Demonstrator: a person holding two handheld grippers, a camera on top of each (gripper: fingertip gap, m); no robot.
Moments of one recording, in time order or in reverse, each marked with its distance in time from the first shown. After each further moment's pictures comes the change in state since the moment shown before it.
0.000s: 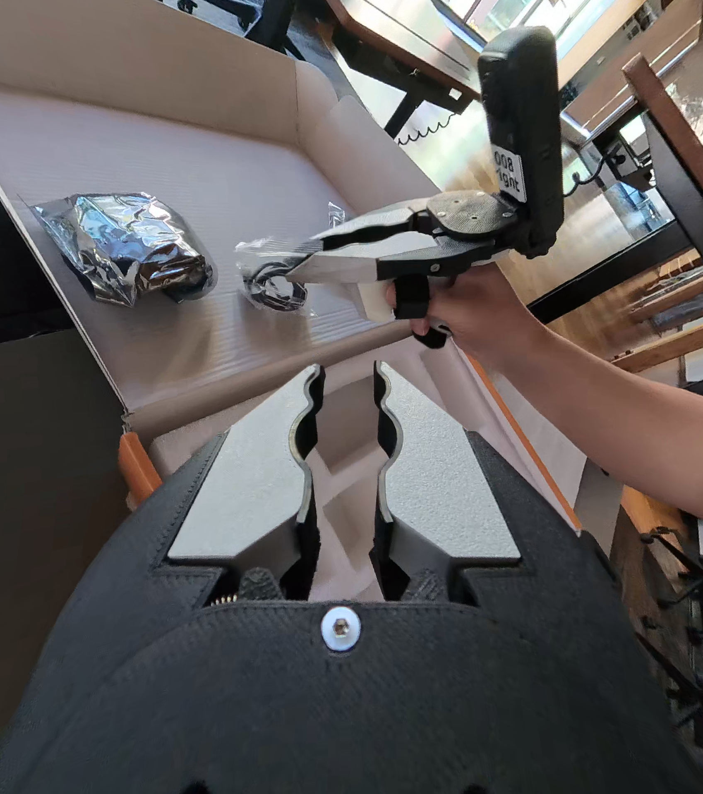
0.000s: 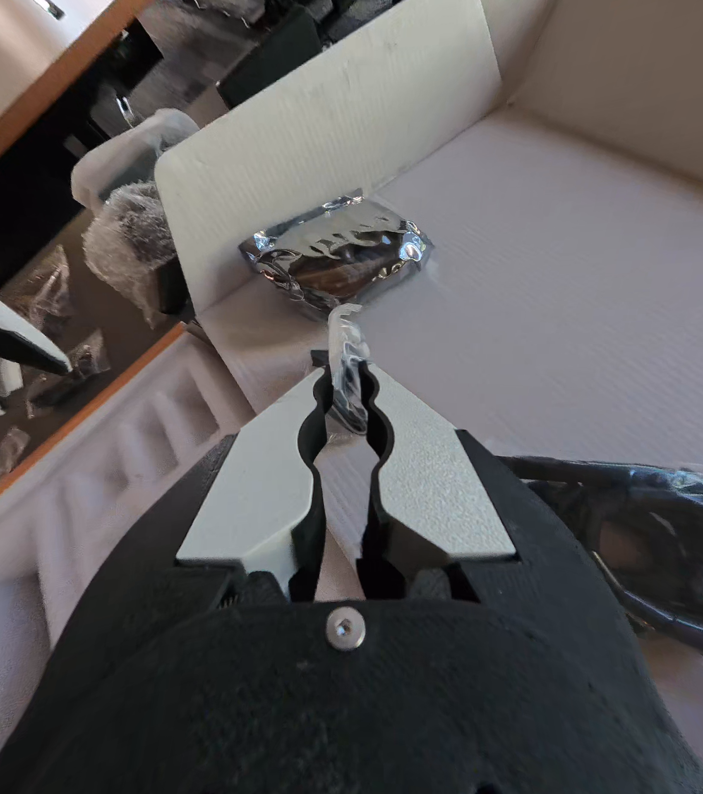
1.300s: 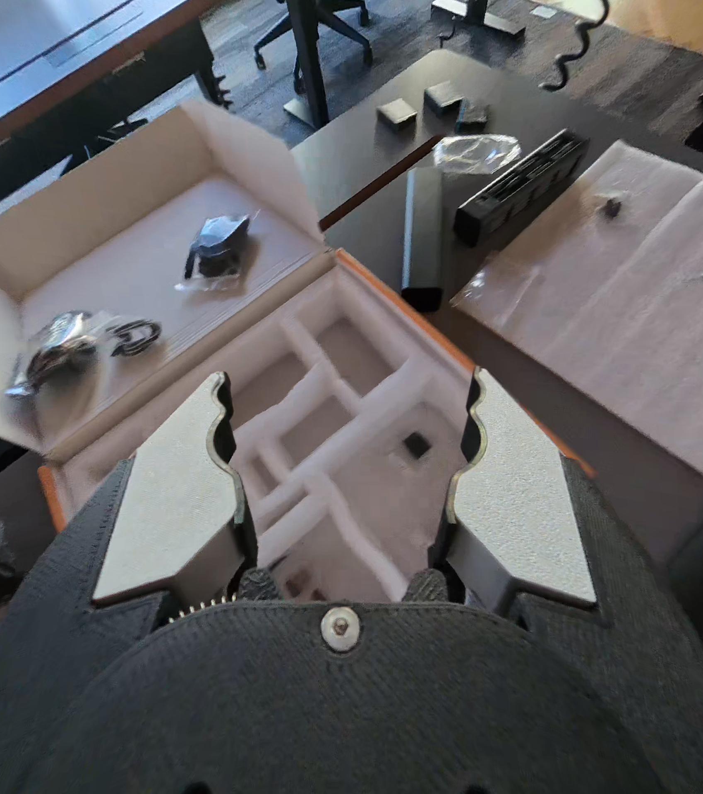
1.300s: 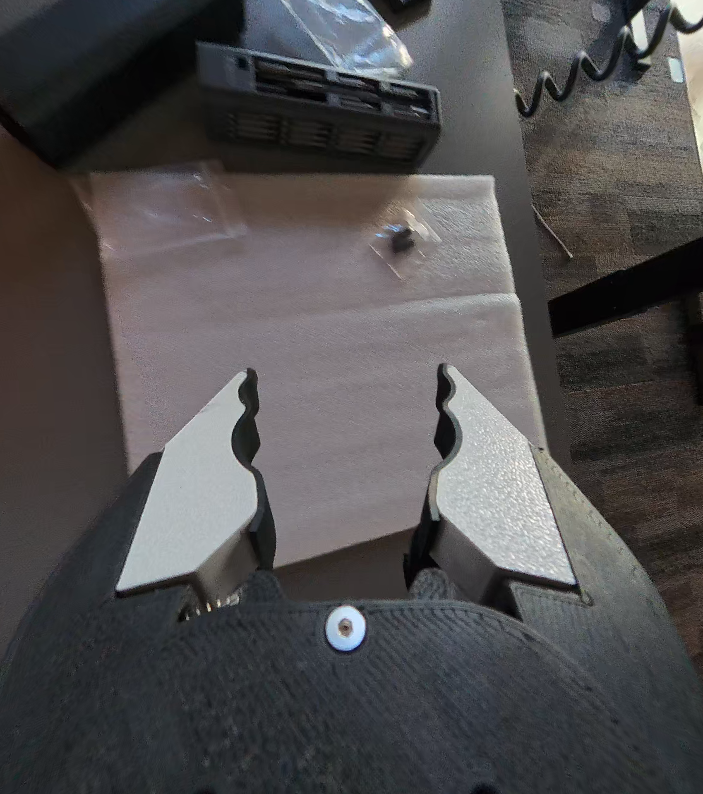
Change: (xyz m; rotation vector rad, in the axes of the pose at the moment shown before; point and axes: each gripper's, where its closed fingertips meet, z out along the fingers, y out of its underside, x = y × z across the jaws) left arm 0.189 0.081 0.037 -0.104 -0.387 0.624; right arm 0.028 0.325 -0.410 -0.165 1.099 0.338
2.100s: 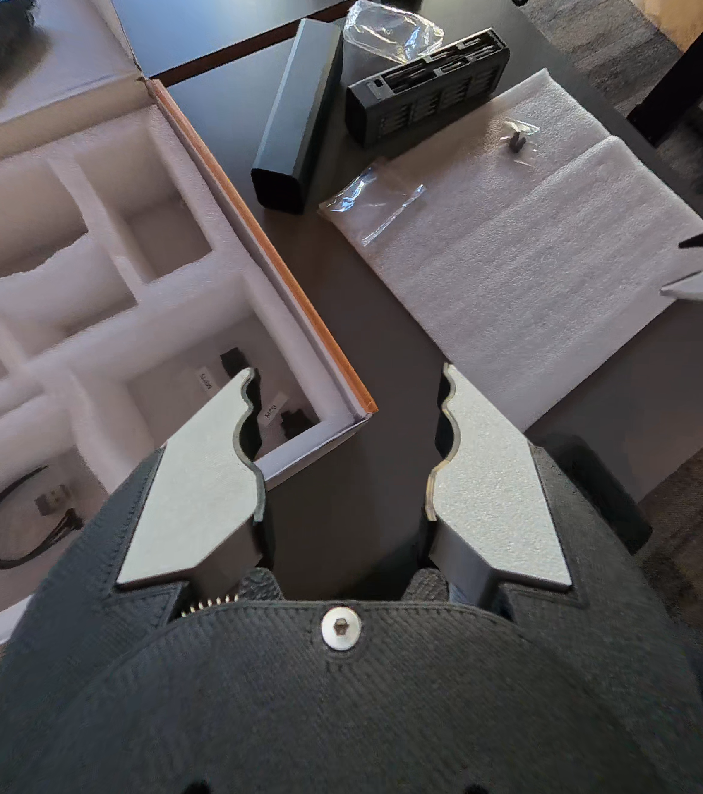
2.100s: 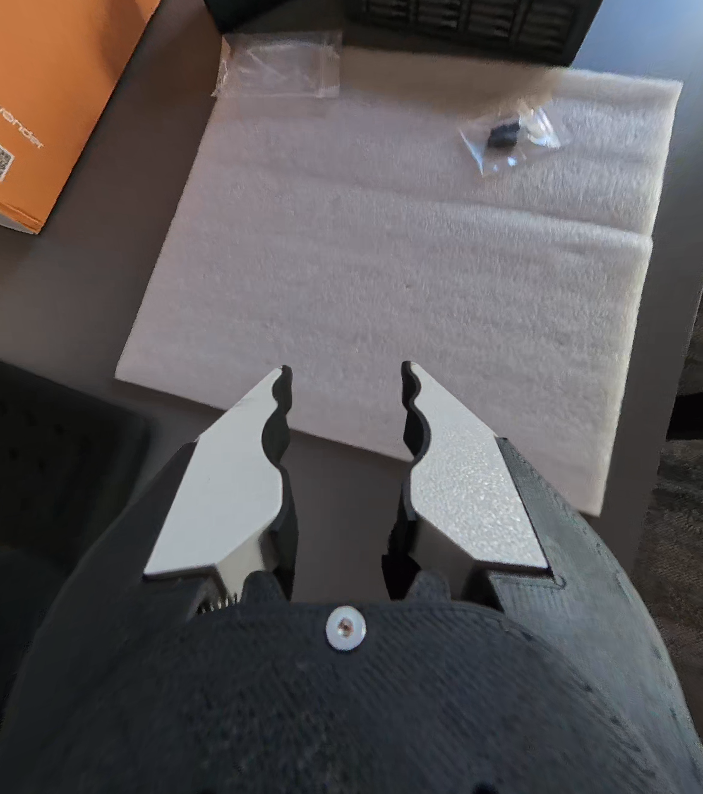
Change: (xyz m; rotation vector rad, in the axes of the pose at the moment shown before) left arm 0.139 0.052 0.007 -0.154 0.060 -0.234; right arm 0.037 0.082 -0.008 0.082 -0.556 -0.131
